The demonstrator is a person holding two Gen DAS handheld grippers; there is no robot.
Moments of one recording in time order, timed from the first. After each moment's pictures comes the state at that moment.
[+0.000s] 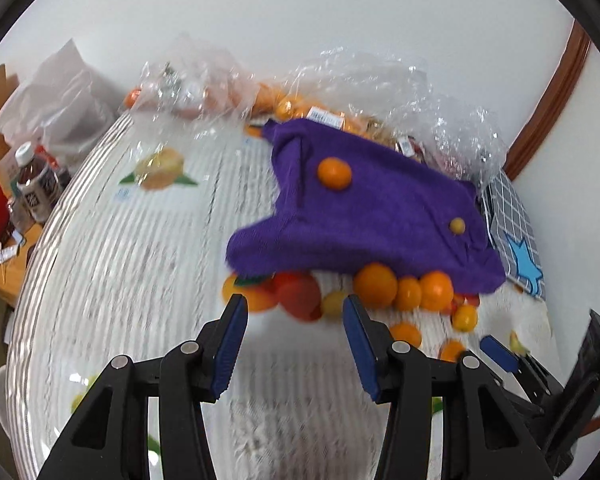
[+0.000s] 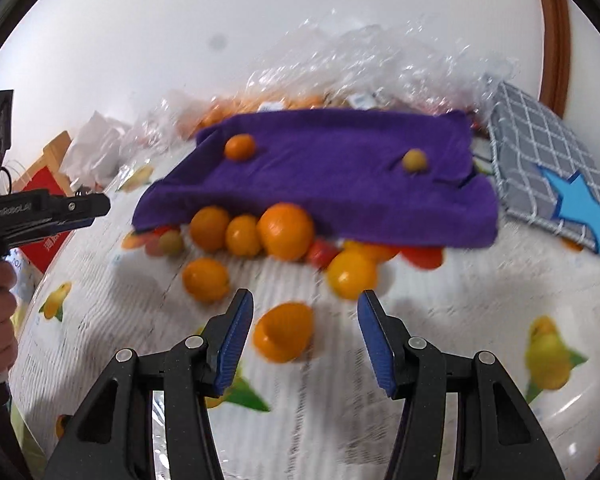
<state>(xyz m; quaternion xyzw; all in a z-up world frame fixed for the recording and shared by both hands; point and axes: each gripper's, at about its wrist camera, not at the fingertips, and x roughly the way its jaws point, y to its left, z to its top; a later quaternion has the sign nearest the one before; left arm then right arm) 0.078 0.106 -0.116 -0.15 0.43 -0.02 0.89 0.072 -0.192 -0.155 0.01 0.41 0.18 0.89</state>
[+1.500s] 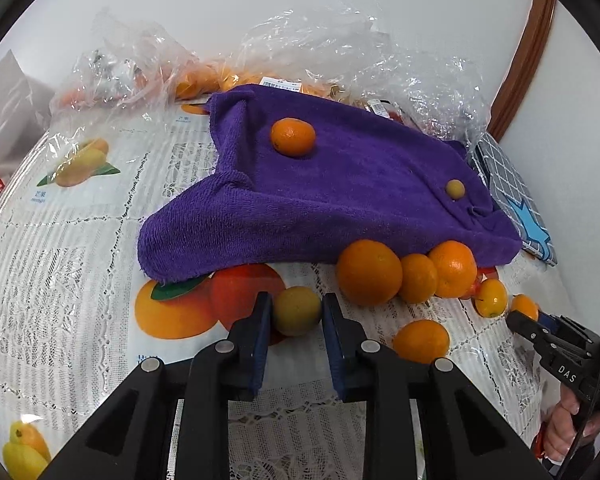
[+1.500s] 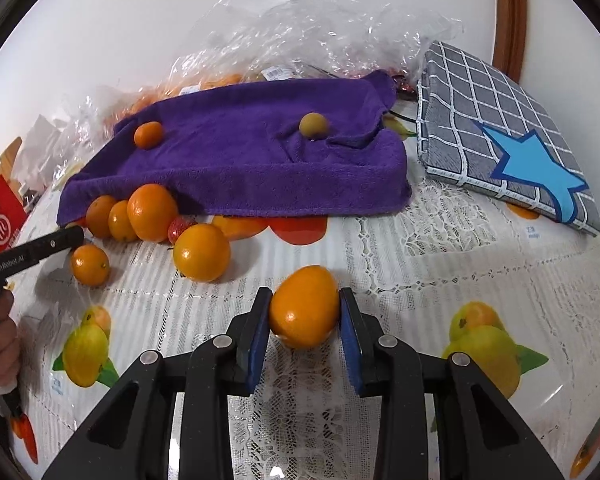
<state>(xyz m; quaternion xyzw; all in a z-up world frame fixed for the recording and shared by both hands) 0.113 0.063 -0.170 -0.09 0.42 -0.07 0.90 0.101 -0.260 -0.185 0.00 0.44 0.11 0.89</state>
